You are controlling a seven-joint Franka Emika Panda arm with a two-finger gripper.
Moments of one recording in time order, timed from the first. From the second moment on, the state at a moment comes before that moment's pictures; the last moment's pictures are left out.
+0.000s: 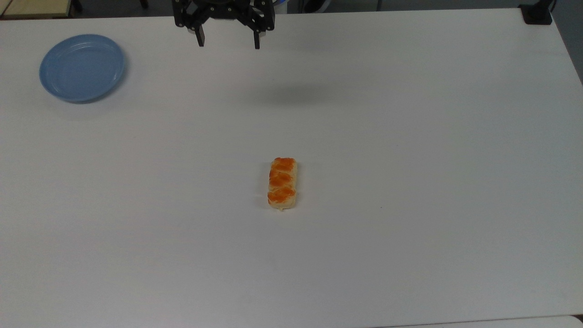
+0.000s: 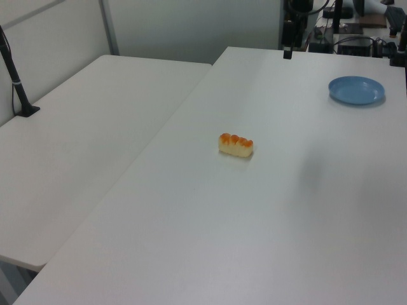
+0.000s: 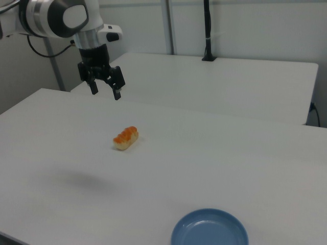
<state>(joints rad) -0.01 0.07 -0.01 -1.59 0.00 1.70 0.03</state>
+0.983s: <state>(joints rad) 0.06 0.30 0.03 -1.59 0.00 1.94 0.11</state>
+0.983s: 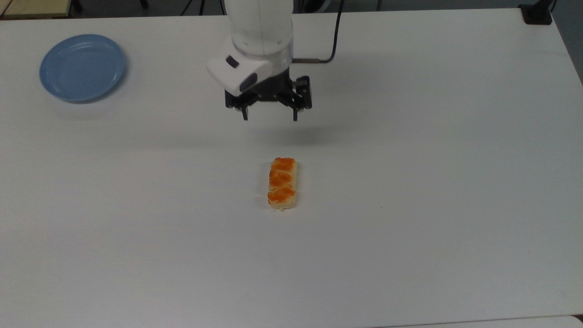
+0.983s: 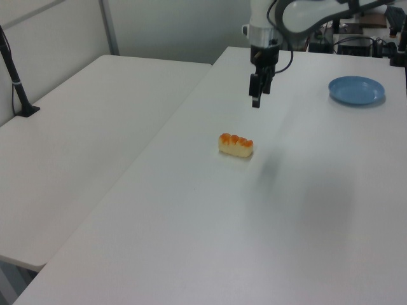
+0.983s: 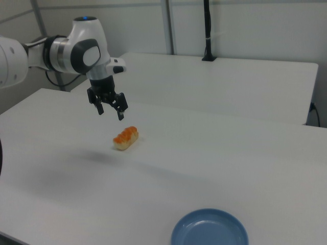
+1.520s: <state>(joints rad) 0.12 0.45 0.03 -1.59 -0.13 2.13 0.29</state>
